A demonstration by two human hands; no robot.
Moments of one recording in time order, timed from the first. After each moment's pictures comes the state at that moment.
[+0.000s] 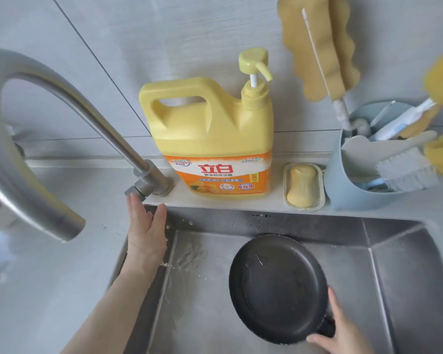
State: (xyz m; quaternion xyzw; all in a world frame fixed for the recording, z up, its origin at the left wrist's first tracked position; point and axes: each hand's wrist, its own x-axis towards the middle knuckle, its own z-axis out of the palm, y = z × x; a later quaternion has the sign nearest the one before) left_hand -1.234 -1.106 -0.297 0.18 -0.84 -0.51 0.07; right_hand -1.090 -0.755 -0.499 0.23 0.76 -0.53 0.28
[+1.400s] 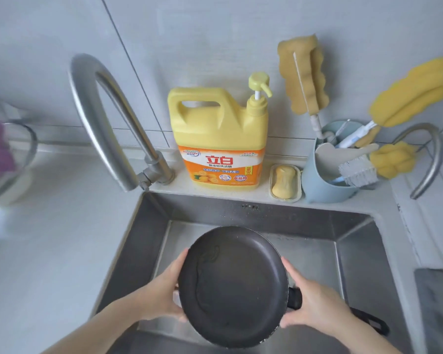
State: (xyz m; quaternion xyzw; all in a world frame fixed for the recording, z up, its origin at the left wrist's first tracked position) left_hand -1.121 -1.127 -0.347 -0.10 -0.85 -0.41 -0.32; right_hand -1.103 -0.774 -0.341 0.00 0.90 -0.24 0.37
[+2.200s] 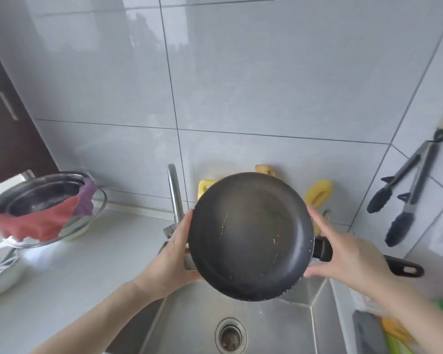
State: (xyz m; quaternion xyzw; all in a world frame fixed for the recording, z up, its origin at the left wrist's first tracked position) left_hand -1.073 -1.069 -0.107 -0.24 -0.87 -0.42 0.10; right_hand -1.081 -0.715 -0.051 -0.10 0.98 -0.16 -0.03
